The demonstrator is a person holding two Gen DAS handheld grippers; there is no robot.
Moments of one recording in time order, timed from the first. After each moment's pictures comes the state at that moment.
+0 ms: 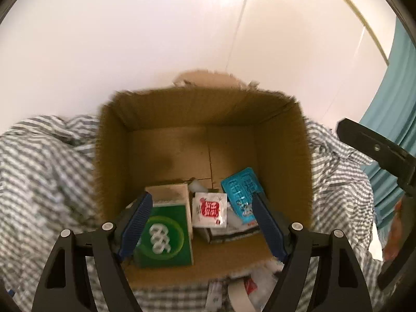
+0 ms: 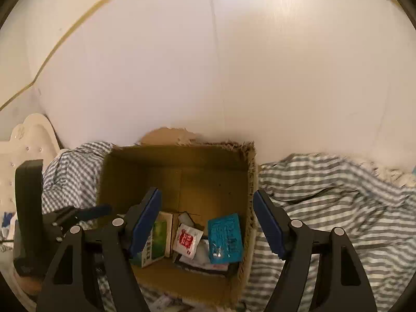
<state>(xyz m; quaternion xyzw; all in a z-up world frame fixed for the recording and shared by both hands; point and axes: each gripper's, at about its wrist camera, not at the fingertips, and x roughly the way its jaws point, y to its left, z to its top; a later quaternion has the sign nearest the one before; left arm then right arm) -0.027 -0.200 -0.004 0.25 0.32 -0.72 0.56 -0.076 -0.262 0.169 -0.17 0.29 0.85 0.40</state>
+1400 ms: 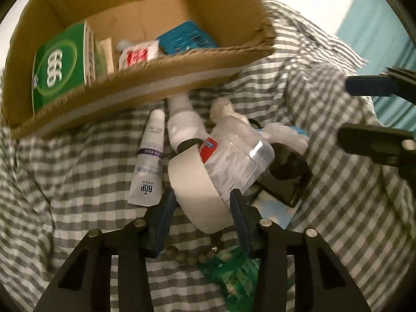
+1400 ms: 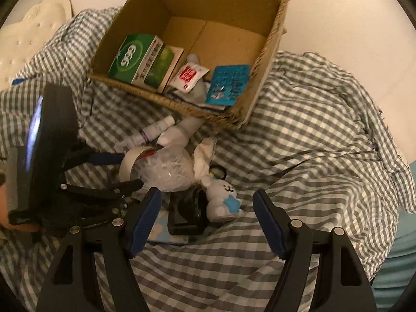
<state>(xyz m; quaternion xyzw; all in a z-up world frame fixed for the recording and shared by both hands) -0.126 -0.104 -0.151 0.39 0.34 -0.71 0.47 -0.065 -0.381 0.045 -0.48 0.17 0.84 0.20</state>
